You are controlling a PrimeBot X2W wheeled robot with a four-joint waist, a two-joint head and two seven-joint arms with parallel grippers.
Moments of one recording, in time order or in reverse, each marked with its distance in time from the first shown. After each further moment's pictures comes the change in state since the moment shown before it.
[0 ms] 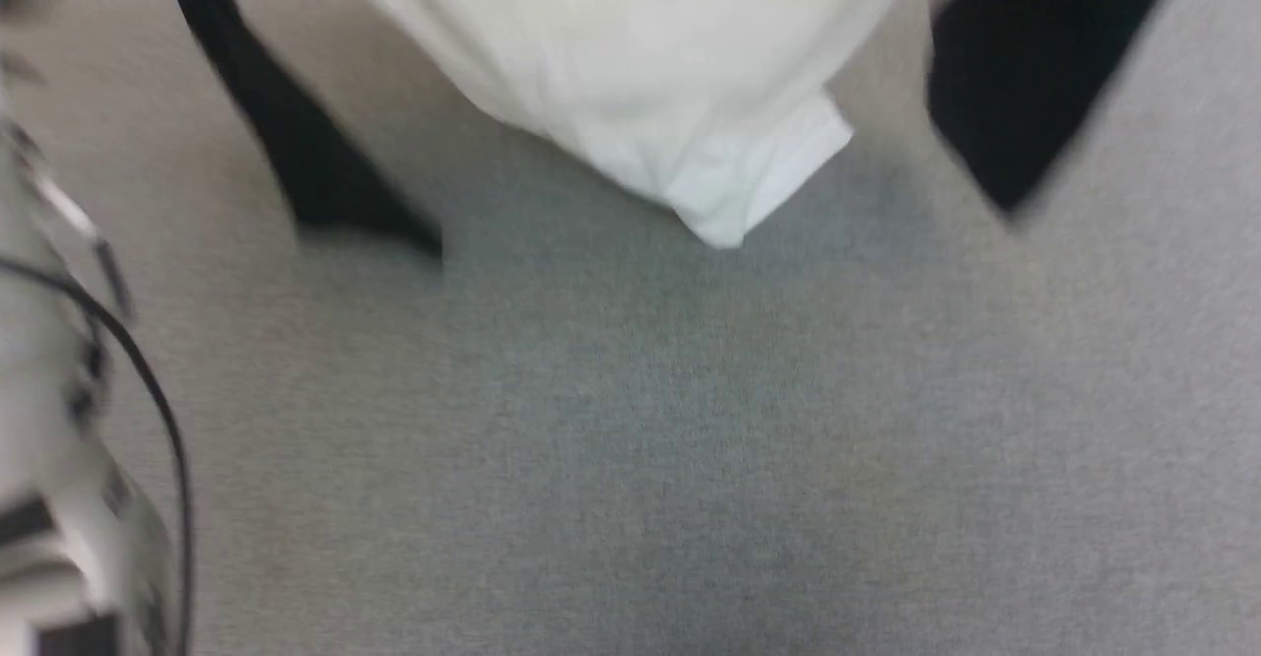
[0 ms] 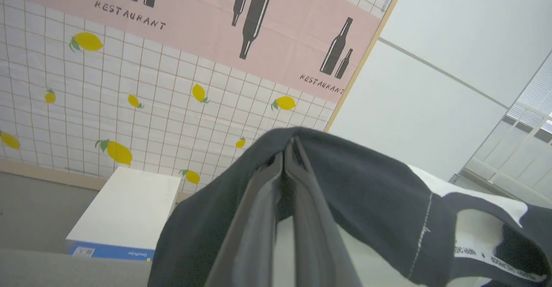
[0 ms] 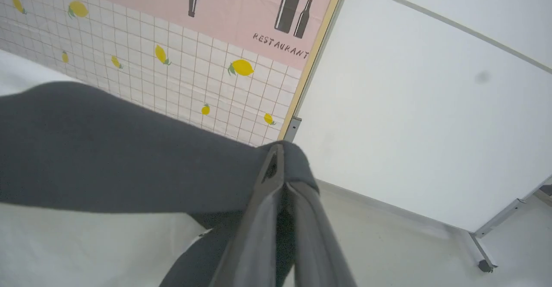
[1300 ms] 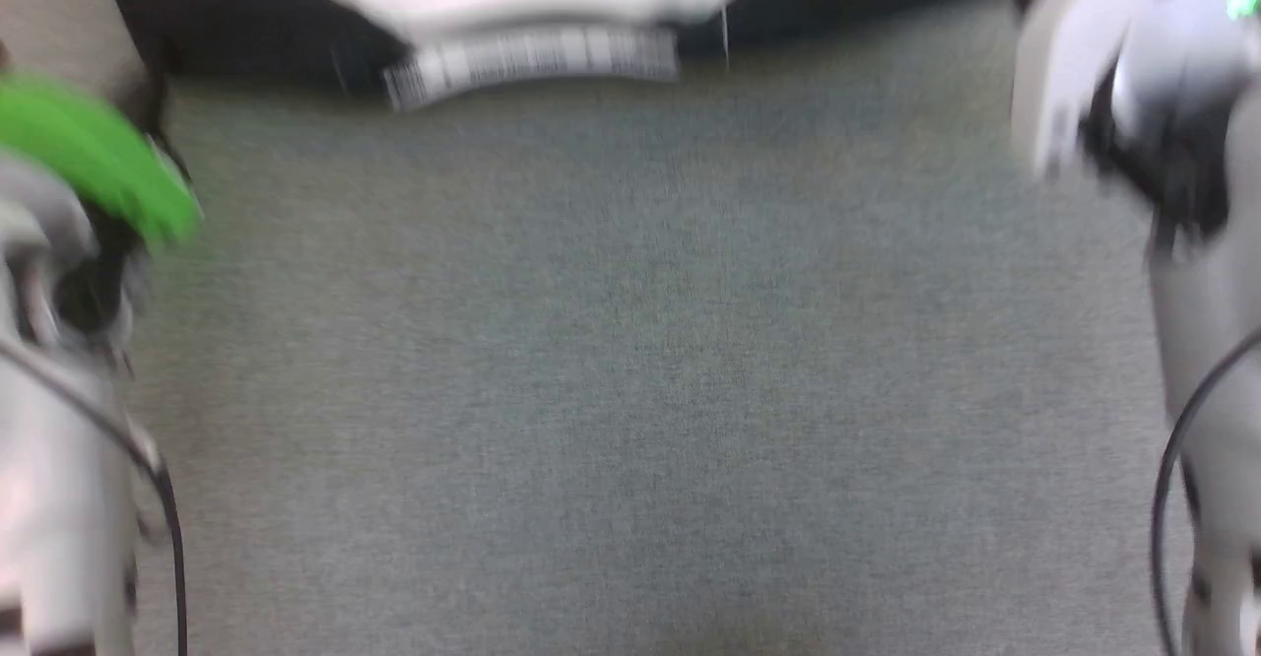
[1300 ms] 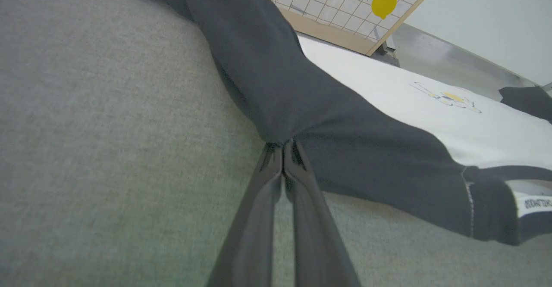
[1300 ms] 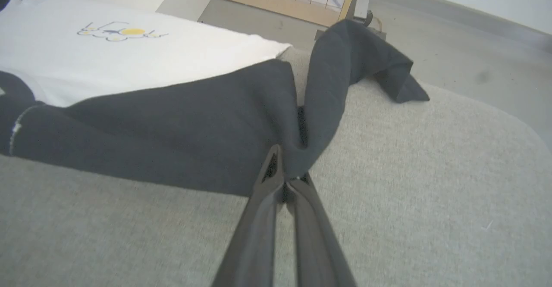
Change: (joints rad) left arm 0.305 0.070 -0.012 0.401 0.036 -0.145 -0.113; right arm 0.238 0.086 0.050 0.256 0.103 0.001 0.020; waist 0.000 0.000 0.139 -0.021
